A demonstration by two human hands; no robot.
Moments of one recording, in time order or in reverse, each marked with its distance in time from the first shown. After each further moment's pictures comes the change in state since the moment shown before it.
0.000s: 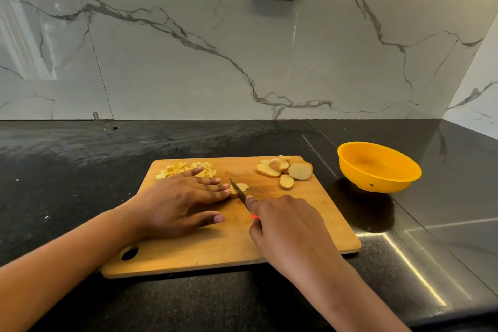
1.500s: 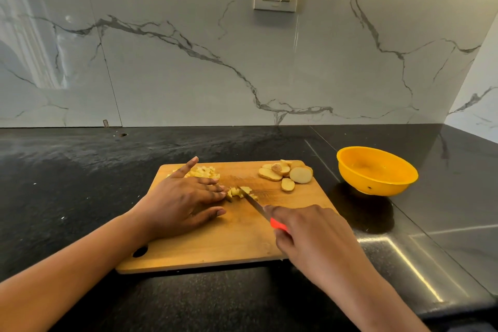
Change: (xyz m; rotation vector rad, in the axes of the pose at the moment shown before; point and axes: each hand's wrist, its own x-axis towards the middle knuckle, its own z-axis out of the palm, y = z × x) left_hand -0.006 0.005 0.004 0.188 0.291 0.025; right_hand -0.031 0.020 -0.015 0.048 0.062 -0.032
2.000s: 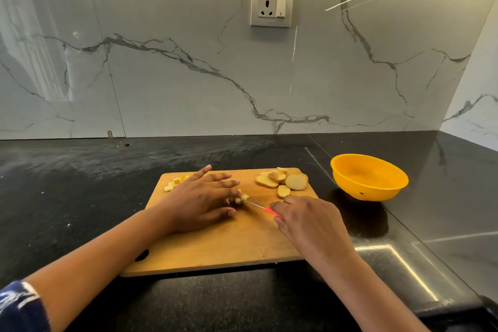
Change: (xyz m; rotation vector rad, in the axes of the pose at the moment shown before) left_hand 0.030 -0.001 0.008 -0.048 -0.242 -0.079; right_hand 0.019 0.022 0.011 -0.254 0.084 -0.080
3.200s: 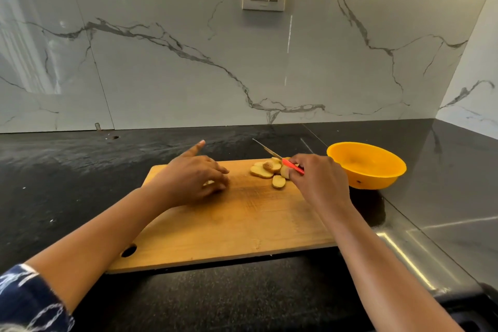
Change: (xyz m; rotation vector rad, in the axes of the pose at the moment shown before) left_hand 0.023 -0.013 -0.007 0.106 0.026 0.008; right_hand 0.041 0.048 0.026 0.220 0.224 0.423
